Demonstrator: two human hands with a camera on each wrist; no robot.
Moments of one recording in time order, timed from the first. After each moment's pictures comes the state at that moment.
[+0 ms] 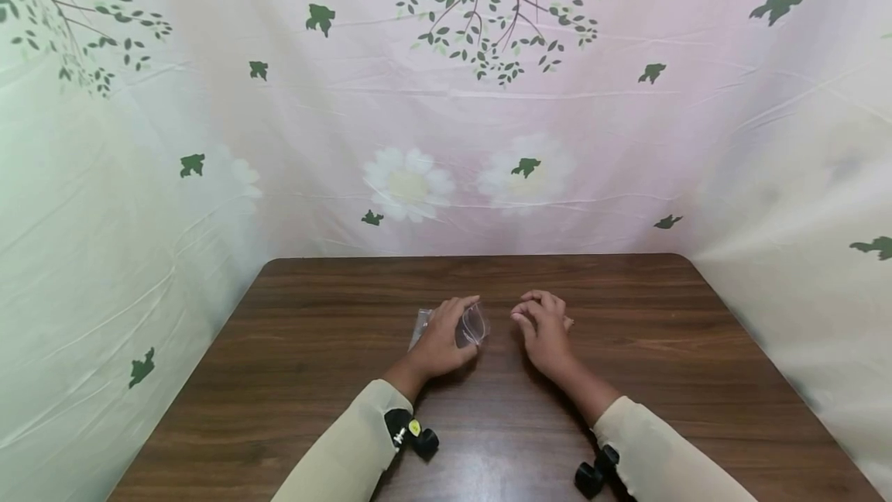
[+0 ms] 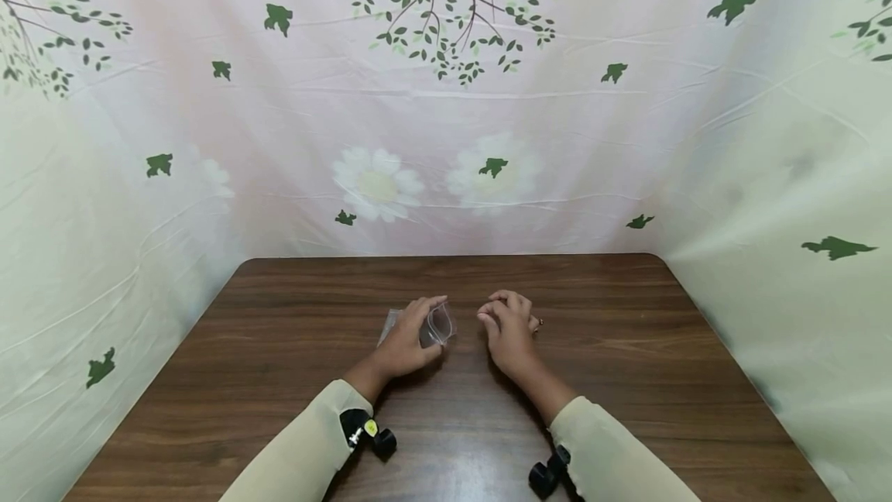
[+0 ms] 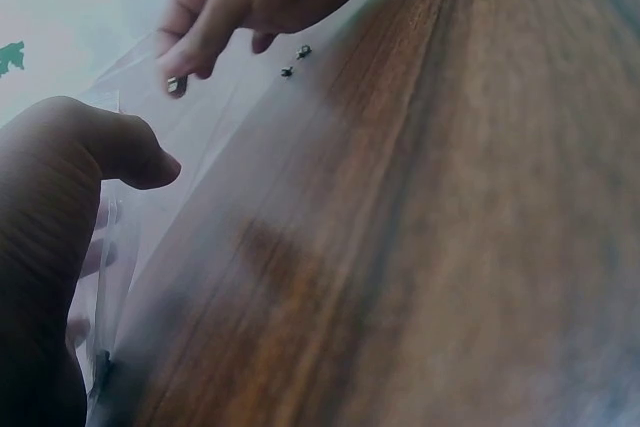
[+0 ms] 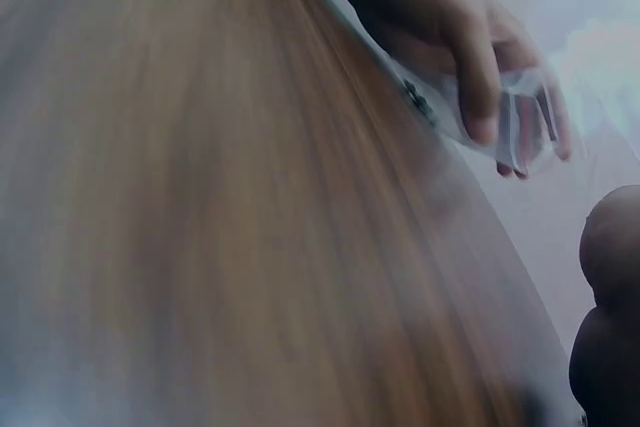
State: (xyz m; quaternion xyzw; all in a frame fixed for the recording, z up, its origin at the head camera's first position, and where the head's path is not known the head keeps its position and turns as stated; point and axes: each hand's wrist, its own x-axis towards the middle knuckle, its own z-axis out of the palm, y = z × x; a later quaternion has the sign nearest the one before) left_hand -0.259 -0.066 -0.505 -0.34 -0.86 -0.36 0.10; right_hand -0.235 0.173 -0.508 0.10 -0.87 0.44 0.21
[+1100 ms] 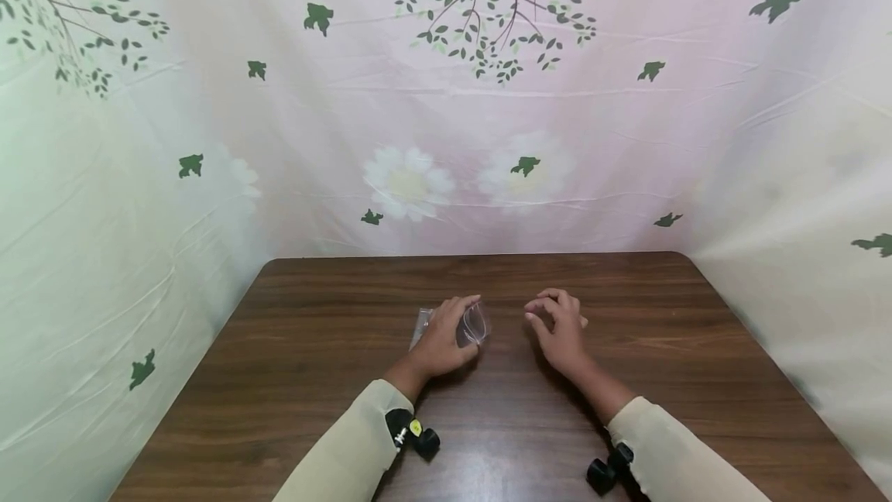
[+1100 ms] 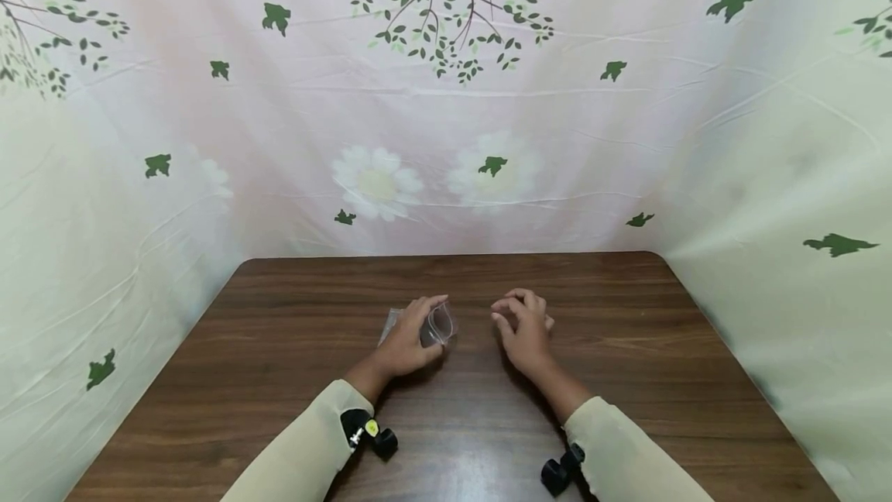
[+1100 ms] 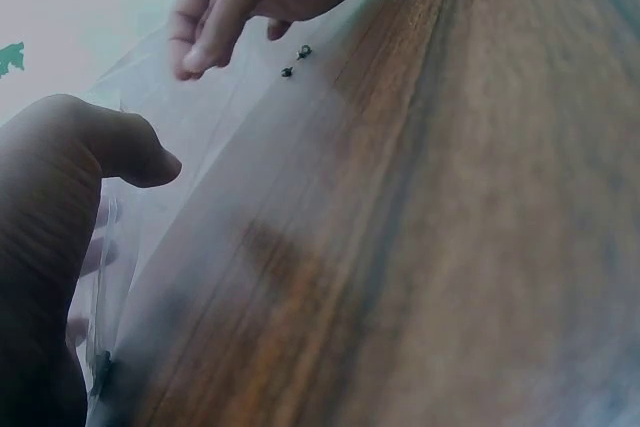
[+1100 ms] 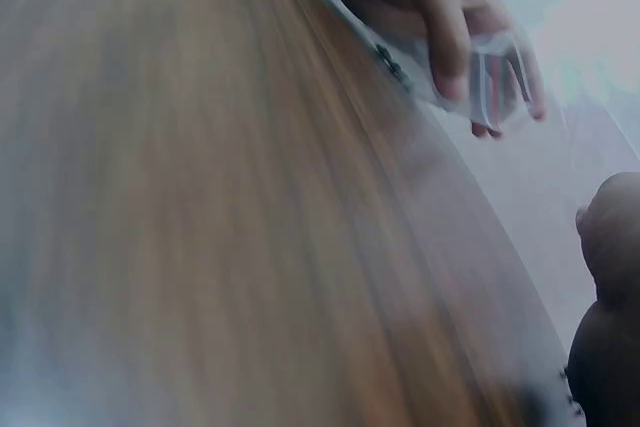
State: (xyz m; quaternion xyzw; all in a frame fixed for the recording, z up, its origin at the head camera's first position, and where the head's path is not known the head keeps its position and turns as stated) left_hand -0.258 -0.064 -0.503 -0.32 -0.88 -0.36 0.07; right_hand -0.234 0.194 -0.510 0.11 -0.85 0.44 0.26
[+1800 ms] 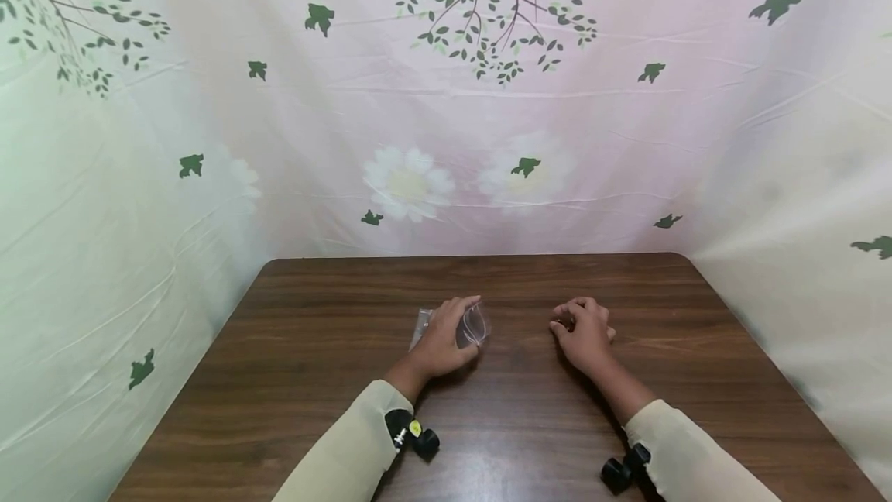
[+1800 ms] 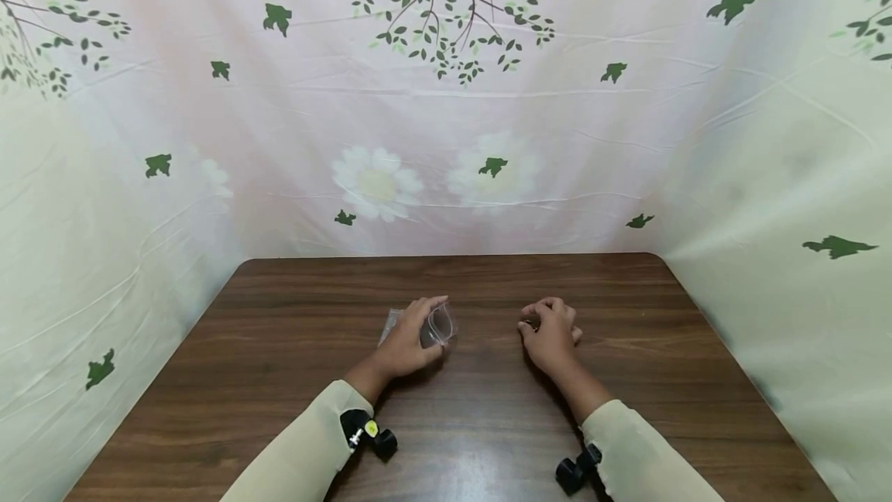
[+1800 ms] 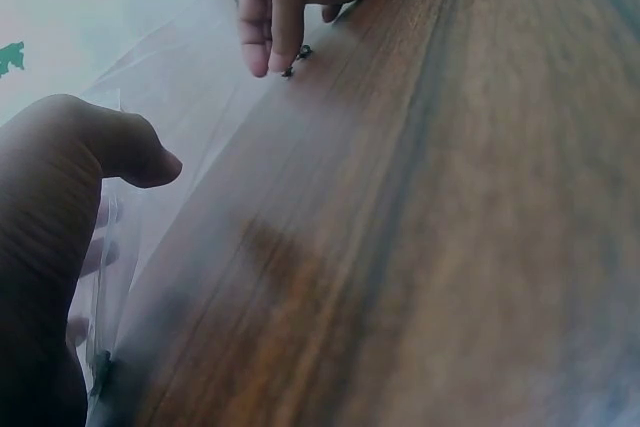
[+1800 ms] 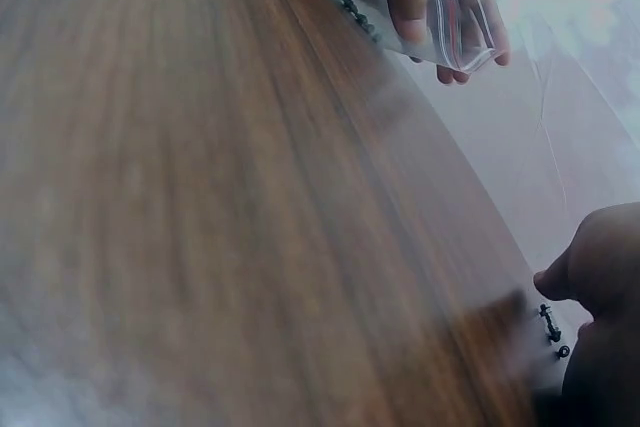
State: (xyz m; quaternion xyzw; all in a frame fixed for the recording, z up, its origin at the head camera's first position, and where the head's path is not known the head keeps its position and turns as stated) left_hand -0.259 -0.064 -0.502 -0.33 -0.87 -0.35 0.07; right_hand -0.230 0.234 -0.508 -0.03 -0.91 0.39 0.13
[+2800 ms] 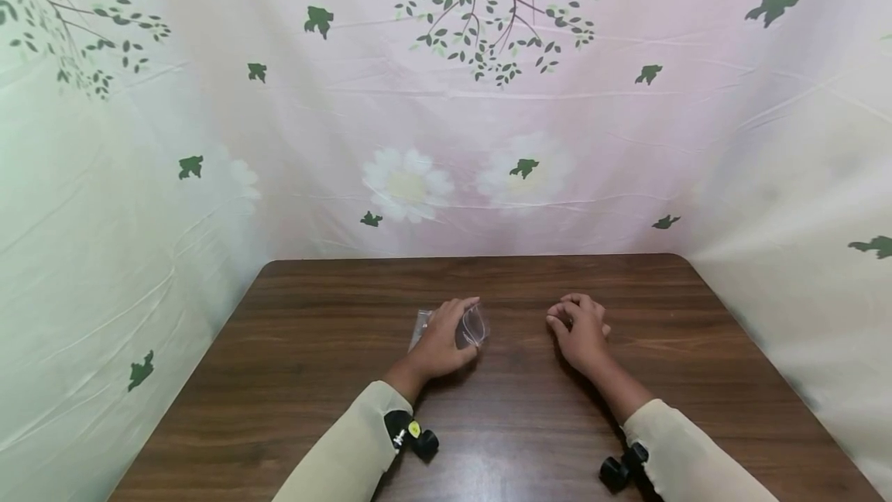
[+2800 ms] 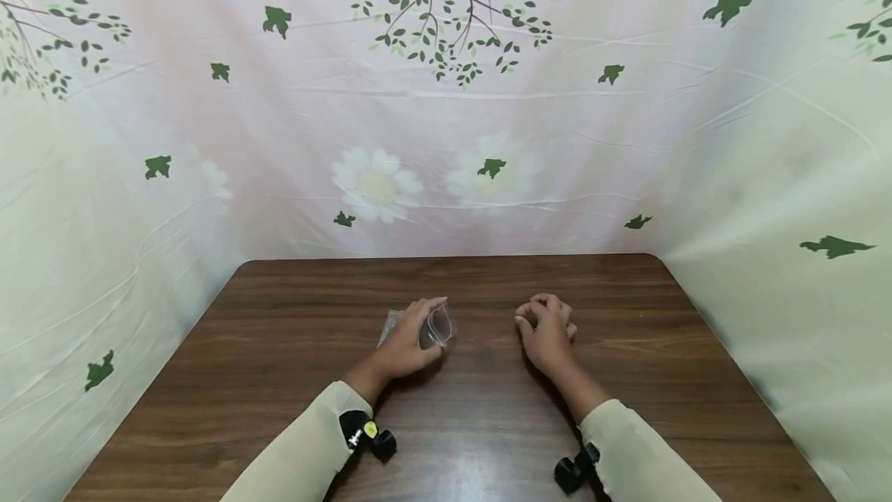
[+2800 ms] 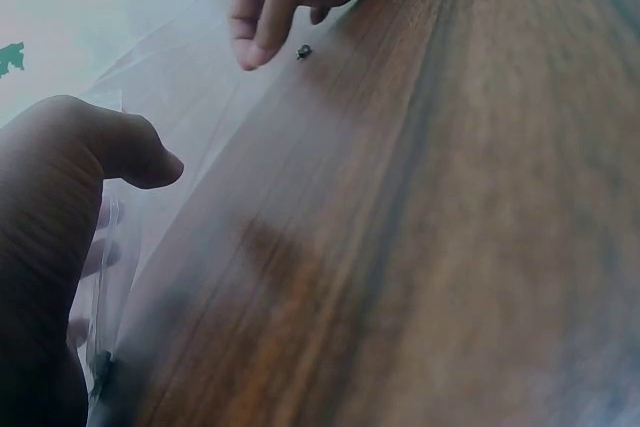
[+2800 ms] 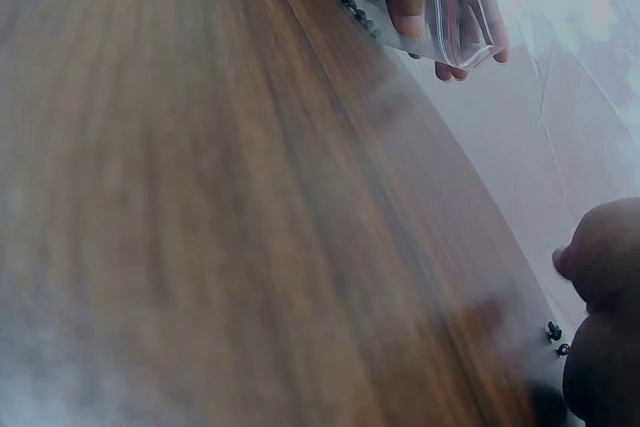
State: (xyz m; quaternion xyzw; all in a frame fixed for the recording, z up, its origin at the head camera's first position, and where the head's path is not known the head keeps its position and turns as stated) left_hand -0.264 -0.067 -0.513 -0.35 -0.86 -0.36 0.10; right_hand -0.232 0.233 -0.506 0.00 -0.90 0.40 0.14
